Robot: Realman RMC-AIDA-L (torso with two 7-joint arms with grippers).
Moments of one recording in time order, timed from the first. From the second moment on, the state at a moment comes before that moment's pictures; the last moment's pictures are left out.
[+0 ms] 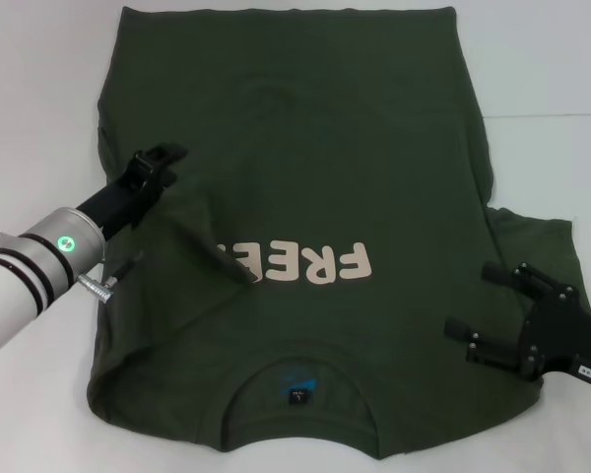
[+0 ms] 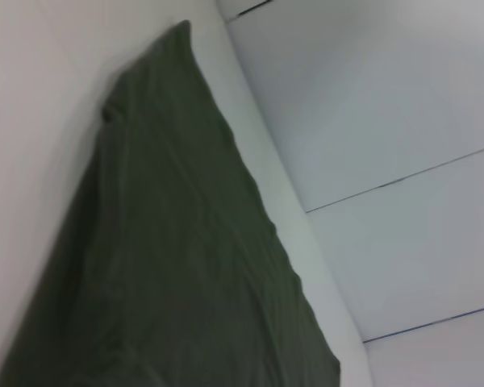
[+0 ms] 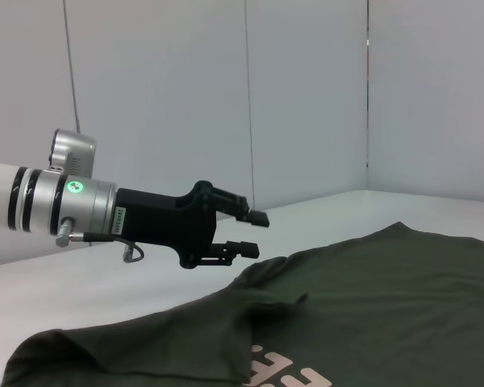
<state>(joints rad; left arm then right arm) -0.70 -2.17 0.54 0.25 1.44 0.81 -1.92 0.37 2.09 -0.40 -0.37 -1.95 -1.53 0.78</state>
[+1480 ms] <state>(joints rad) -0.42 -2.04 0.40 0.79 2.12 1.69 -1.89 0.55 1.95 -0.56 -0.94 -2.11 -1.68 2.32</state>
